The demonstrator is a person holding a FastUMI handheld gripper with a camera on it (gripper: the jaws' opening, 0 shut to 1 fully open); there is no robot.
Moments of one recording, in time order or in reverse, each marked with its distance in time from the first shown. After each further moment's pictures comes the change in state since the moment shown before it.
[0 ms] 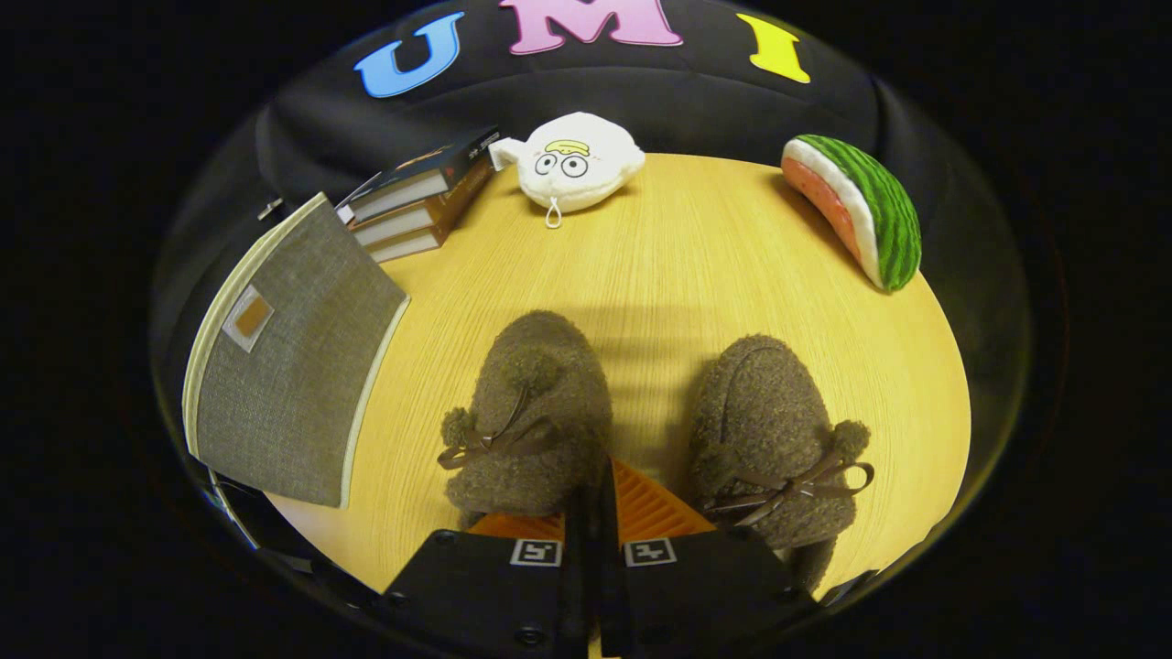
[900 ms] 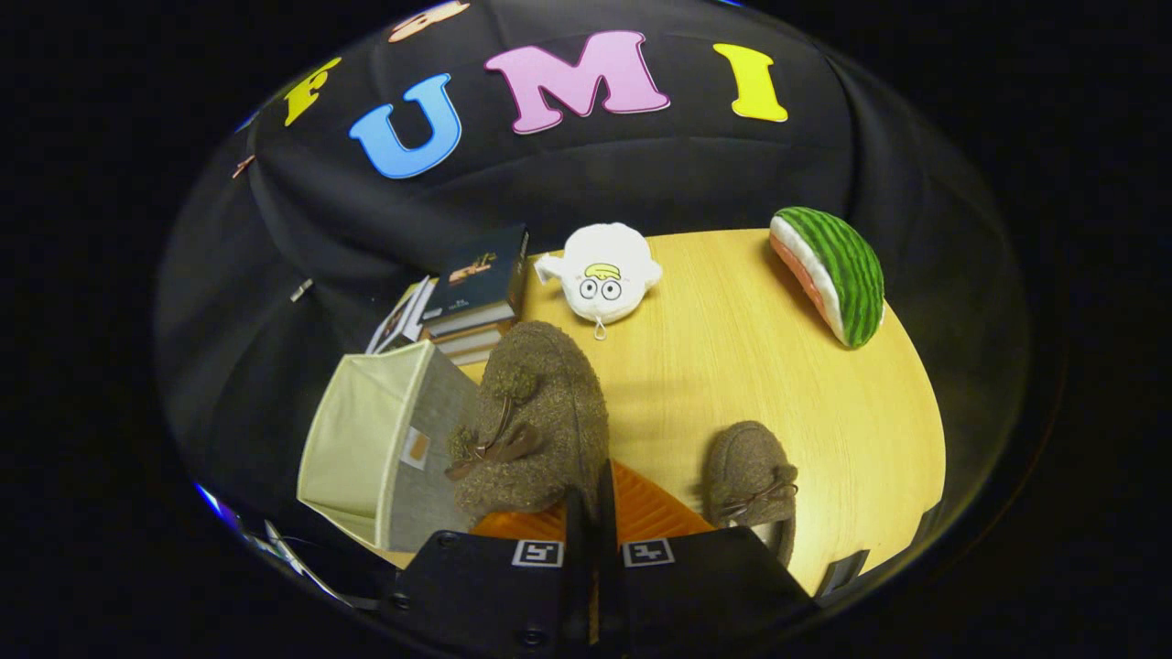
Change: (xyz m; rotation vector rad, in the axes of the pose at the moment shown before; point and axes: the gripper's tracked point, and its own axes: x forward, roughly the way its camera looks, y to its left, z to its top) arm -0.125 0.073 0.115 0.127 -0.172 0.074
